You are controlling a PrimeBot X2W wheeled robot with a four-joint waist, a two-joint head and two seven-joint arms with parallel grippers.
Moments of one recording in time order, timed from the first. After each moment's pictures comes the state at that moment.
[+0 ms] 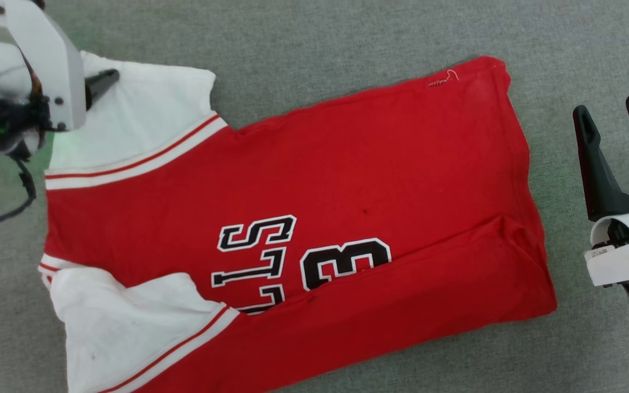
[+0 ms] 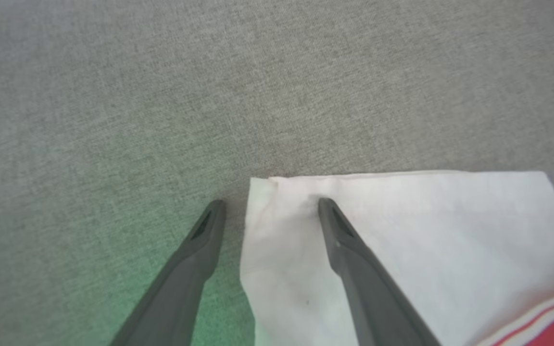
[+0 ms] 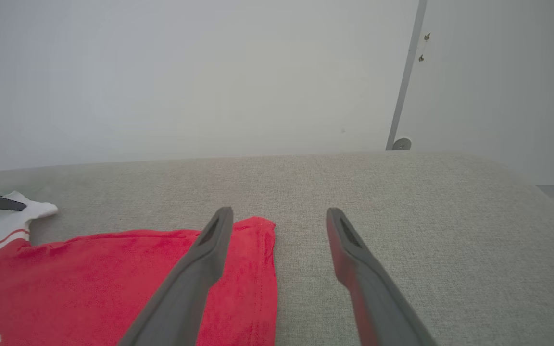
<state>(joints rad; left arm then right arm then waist) -1.33 0.74 -1.11 0.69 -1.24 0.00 0.55 -0.31 -0.22 -0.01 -0.27 0.40 0.13 0.16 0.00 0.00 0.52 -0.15</state>
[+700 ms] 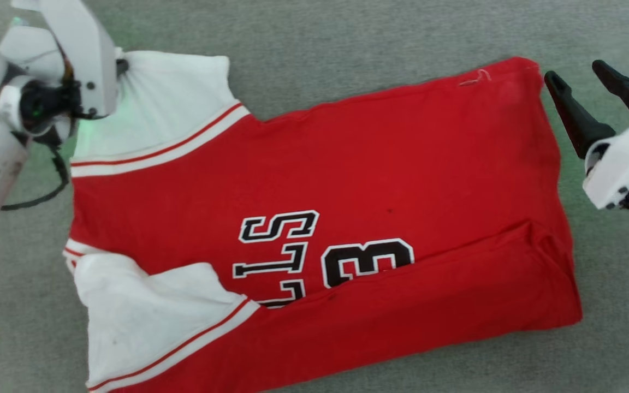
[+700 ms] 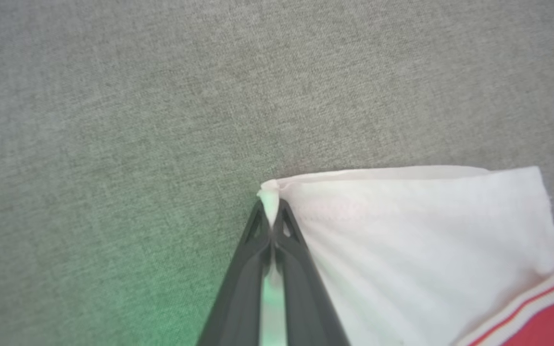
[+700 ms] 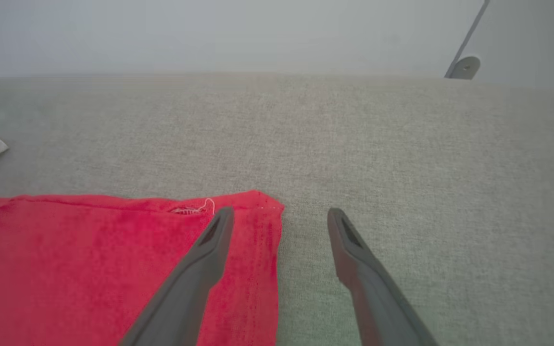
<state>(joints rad) -1.38 0.65 -1.12 0.76 -1.26 -0.02 0.61 -0.61 -0.32 0.07 0.00 0.47 0.13 0.50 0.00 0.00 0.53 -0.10</state>
